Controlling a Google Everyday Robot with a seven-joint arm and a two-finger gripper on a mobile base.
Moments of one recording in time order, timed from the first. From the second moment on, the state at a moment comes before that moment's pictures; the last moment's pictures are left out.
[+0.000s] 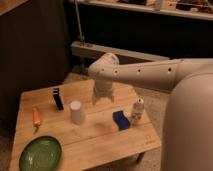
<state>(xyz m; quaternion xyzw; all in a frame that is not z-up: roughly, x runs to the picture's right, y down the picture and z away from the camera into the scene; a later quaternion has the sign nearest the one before) -0.004 0.038 0.770 -0.23 0.15 0.61 0.74</state>
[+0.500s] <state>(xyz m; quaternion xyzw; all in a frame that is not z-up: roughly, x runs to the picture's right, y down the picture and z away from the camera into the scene) 0.072 -0.007 0.811 -0.28 0.12 0.60 0.74</state>
